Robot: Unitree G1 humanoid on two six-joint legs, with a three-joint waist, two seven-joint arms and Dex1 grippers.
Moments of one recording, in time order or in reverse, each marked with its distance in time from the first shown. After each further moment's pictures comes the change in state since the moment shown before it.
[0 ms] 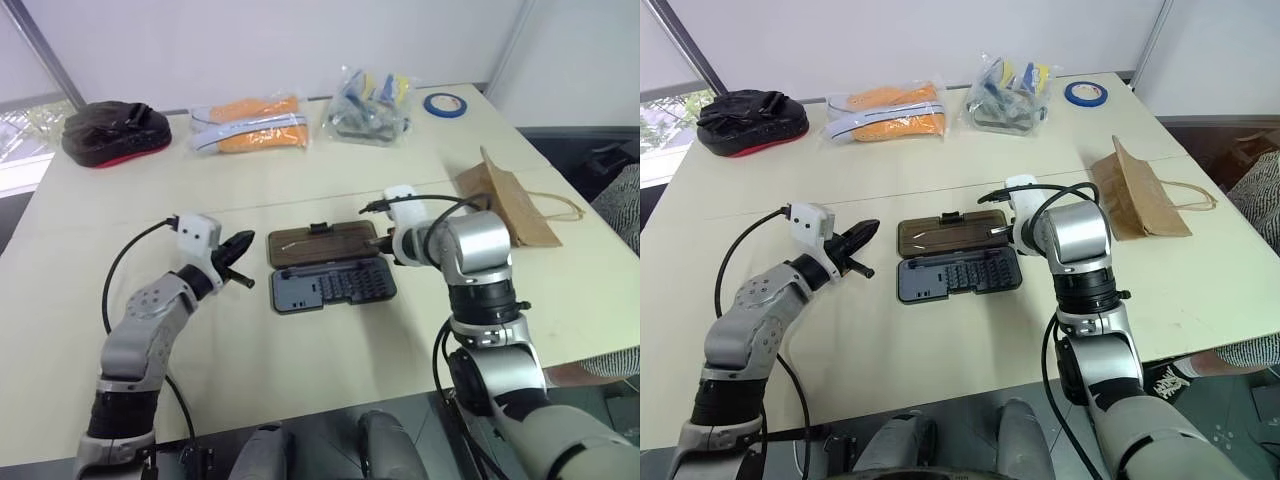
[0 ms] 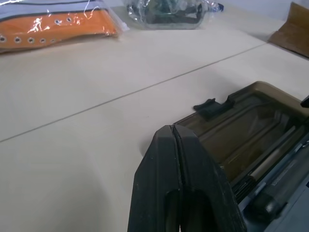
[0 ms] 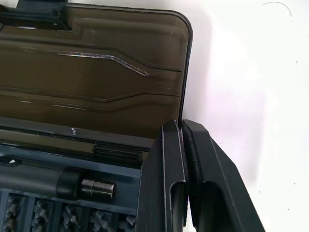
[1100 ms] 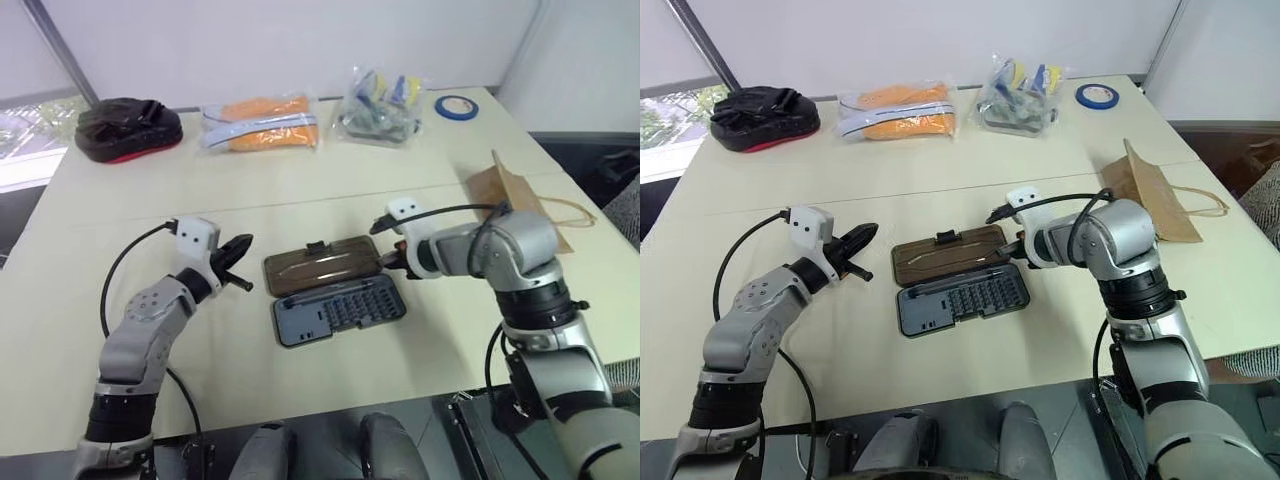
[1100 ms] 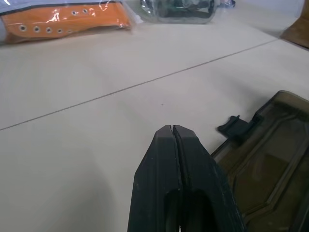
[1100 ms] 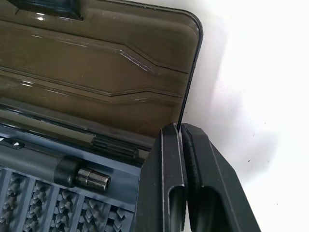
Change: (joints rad) left arm 0.011 0.006 0.001 -0.001 -0.001 0.002 0.001; right arm 0.044 -0.295 0.111 -0.079 0.586 0.001 -0.161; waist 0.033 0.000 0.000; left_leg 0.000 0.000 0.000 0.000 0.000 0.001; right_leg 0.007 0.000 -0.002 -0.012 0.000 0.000
